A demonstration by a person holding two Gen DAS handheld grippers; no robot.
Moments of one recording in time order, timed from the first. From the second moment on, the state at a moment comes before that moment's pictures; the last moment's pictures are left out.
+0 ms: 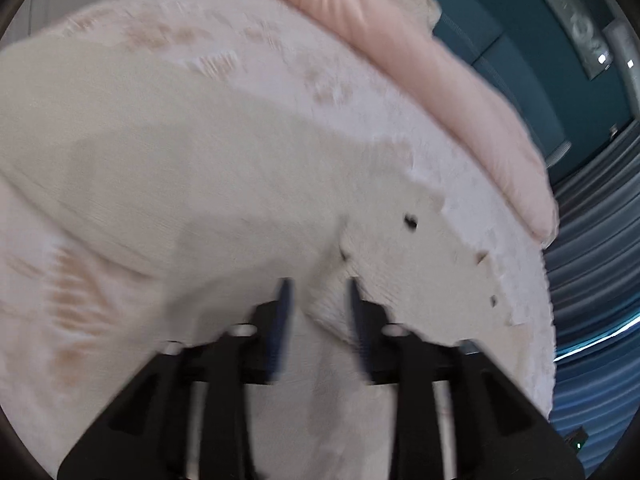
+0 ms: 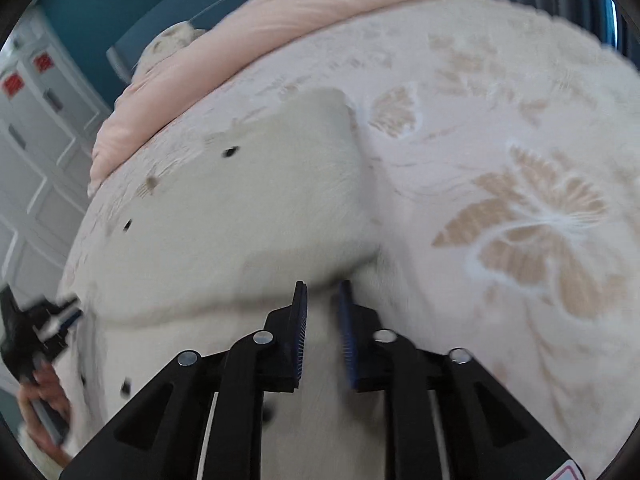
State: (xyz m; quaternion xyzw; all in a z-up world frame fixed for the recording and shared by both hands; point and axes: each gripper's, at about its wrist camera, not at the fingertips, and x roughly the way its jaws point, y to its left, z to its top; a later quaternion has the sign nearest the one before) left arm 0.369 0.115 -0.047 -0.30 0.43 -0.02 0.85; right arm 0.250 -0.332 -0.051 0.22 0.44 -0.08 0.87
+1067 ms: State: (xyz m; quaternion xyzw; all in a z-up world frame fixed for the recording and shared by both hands) left arm 0.366 0.176 0.122 -0.22 0.30 -0.05 0.93; right arm 0.112 -0.181 -0.028 0.18 0.48 -0.03 0.86
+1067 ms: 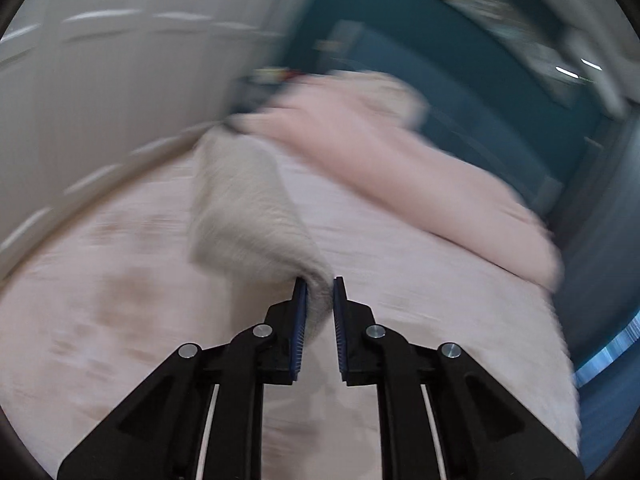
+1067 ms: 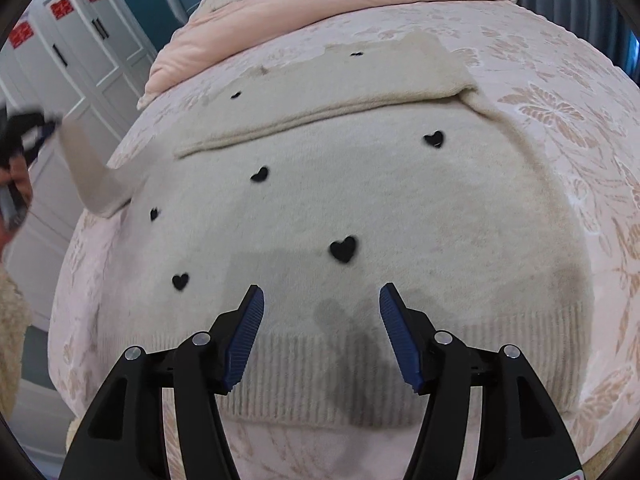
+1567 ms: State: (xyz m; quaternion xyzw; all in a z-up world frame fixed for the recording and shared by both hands) left arm 0.316 0.035 -0.043 -0.34 0.46 -0.11 0.81; right arm 0.188 -0.267 -0.011 0.22 0.44 -0.01 0.87
